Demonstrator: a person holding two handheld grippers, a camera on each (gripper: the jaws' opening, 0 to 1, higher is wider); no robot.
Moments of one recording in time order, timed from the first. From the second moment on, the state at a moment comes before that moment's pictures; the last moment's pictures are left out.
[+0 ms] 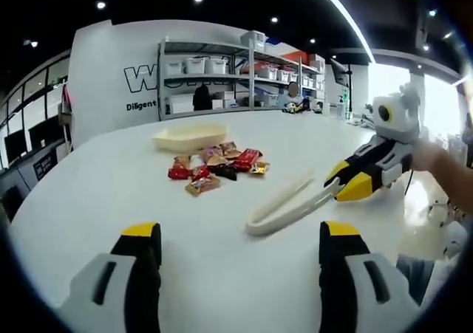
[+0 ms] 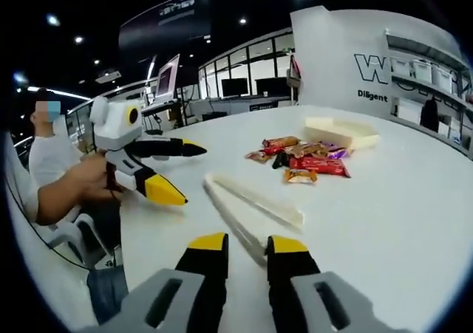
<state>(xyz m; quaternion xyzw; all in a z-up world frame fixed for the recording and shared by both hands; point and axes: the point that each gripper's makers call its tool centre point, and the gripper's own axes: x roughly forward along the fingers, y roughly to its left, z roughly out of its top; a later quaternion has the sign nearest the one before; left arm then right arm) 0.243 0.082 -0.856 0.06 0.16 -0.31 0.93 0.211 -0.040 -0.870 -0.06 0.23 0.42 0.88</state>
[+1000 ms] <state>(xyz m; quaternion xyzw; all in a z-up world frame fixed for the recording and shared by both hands) 0.242 0.071 -0.858 0.03 0.14 -0.38 0.91 0.207 -0.022 -0.867 -0.04 0.20 0.51 0.84</state>
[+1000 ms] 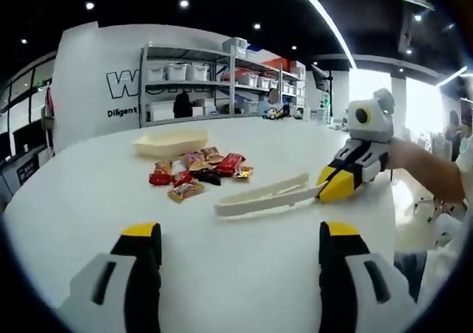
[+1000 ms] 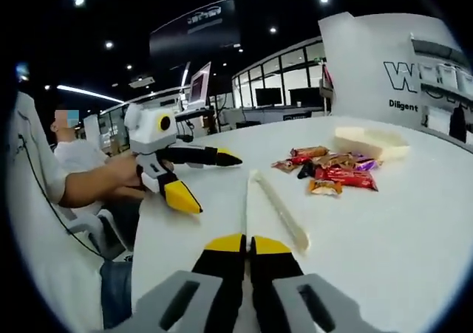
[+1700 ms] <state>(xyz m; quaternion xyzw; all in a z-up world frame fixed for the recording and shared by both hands) 0.230 0.052 -0.863 0.03 0.17 -0.43 0.88 0.197 -0.017 -0.834 0.05 0.18 0.52 0.84</state>
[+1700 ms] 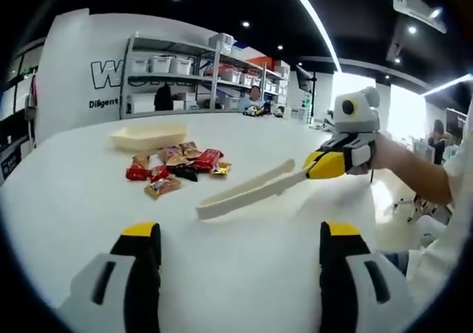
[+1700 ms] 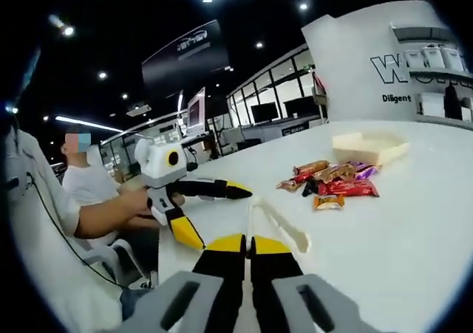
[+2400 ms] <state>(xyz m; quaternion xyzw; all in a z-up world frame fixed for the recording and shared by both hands) 0.226 0.039 -0.845 0.04 0.16 -0.45 0.88 0.194 -0.015 -0.870 -0.08 0.24 0.53 0.81</state>
